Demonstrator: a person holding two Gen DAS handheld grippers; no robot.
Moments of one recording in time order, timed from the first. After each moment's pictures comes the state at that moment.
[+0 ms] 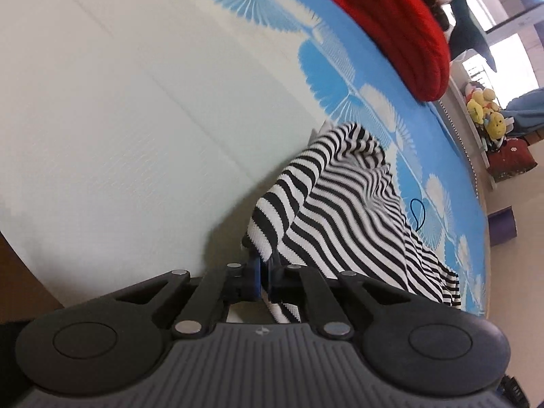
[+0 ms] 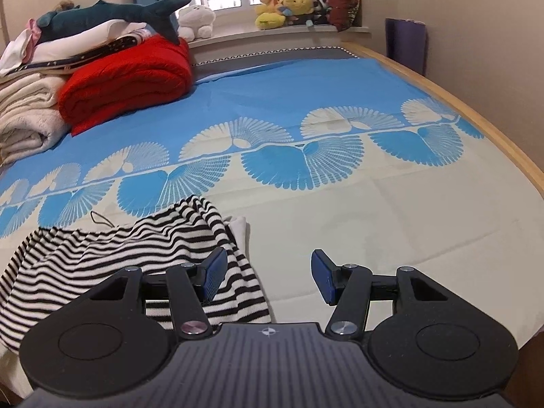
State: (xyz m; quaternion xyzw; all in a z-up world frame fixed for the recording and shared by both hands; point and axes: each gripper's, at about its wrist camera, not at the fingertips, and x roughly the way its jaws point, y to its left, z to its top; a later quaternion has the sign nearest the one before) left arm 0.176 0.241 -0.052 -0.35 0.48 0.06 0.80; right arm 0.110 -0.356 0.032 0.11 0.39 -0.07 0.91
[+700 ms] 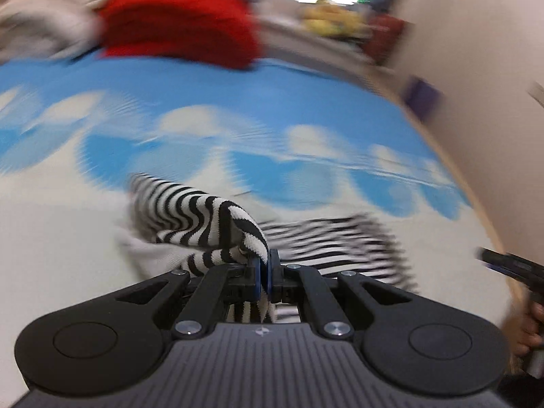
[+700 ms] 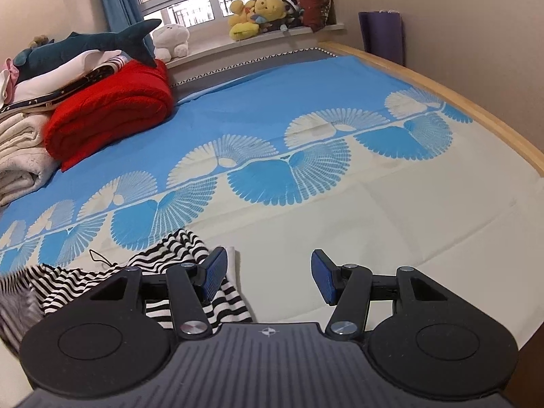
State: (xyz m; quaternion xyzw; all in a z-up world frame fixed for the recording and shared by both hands) left arm 0.239 0.039 0.067 -0.08 0.42 -0.18 0.89; right arm 0.123 -0.385 0.036 0.16 0.37 -0.09 0.91
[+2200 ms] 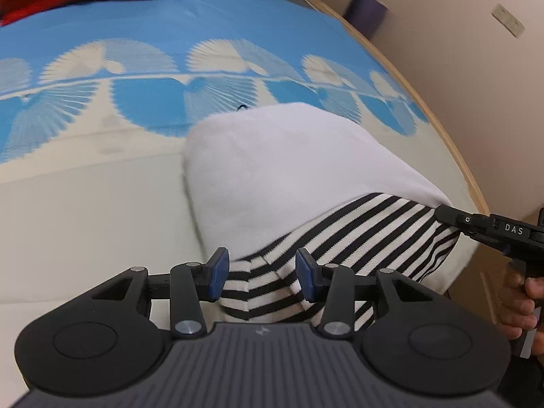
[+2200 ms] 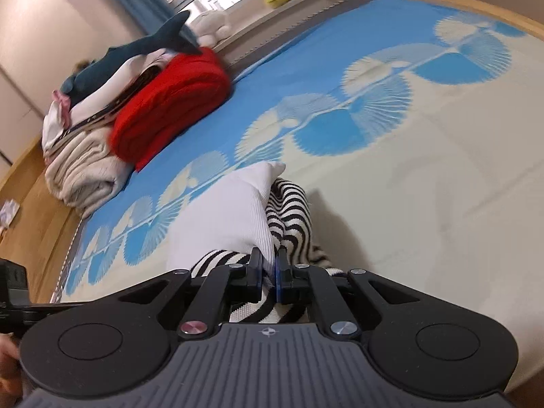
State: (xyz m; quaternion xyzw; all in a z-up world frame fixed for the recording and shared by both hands) left arm 0.256 -0.070 0.004 -0.04 0.52 -0.28 0.81; right arm 0.111 -0.430 0.004 0.31 0.40 0.05 0.86
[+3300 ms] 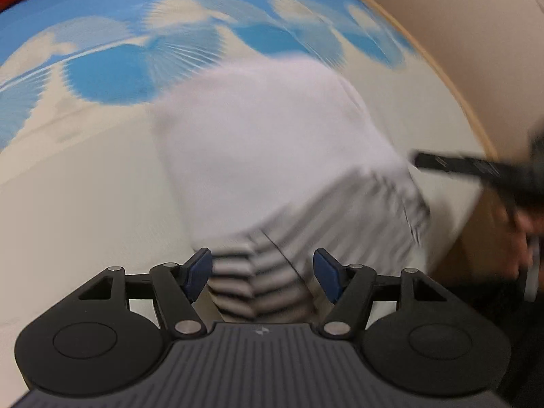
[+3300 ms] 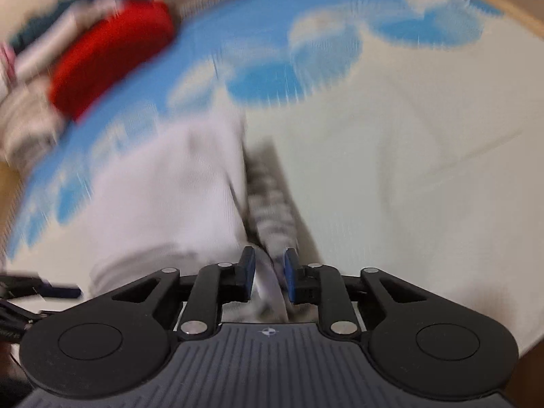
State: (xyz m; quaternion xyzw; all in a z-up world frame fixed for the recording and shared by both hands) left arm 0.270 -0.082 -0.023 0.03 0.56 -0.30 0.77; right arm 0.134 -0.431 -0.027 0.26 0.44 -0.01 0.86
